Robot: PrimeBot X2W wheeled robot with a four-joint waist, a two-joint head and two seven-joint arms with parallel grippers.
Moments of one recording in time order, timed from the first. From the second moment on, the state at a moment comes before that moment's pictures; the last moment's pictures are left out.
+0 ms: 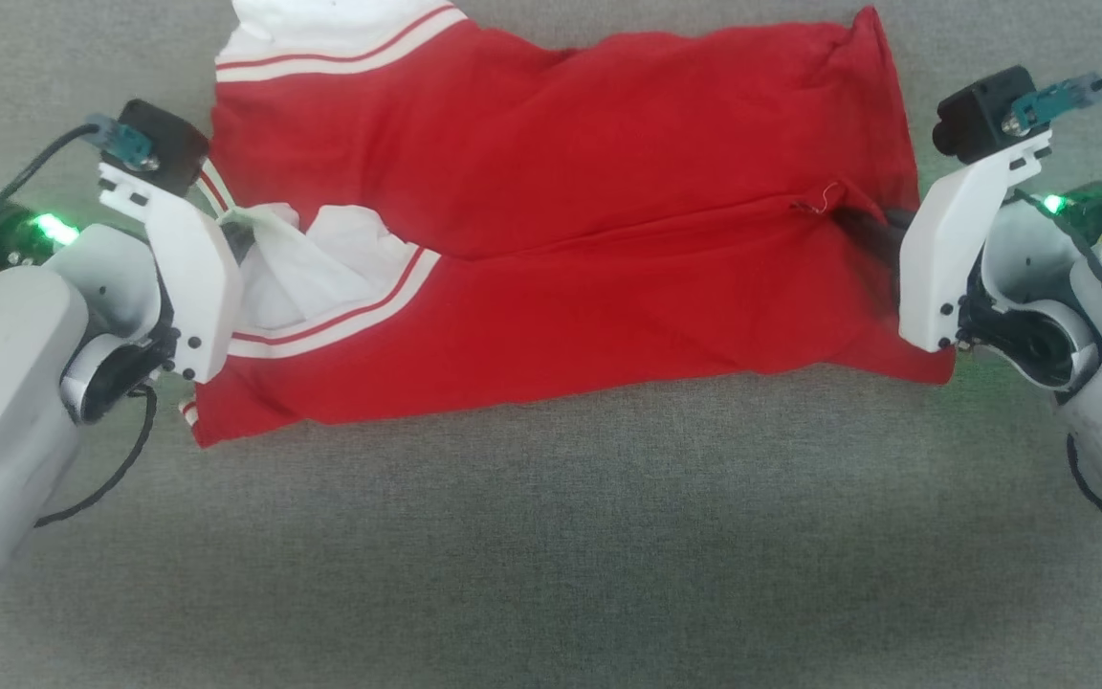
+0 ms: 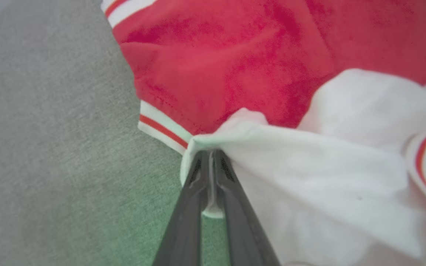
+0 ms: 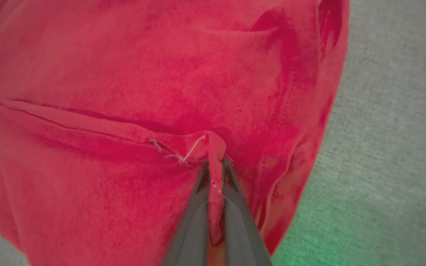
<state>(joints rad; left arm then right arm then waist) -0.98 0.68 -0.87 0.53 -0.84 -0.06 0.41 -0.89 -0.50 0.66 0.50 0.89 0.13 0.45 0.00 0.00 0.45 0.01</state>
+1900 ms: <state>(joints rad) -0.67 0.79 -0.78 0.23 -1.12 0.27 0.62 -0.35 -0.32 0.10 0.04 0.61 0.13 0.49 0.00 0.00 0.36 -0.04</state>
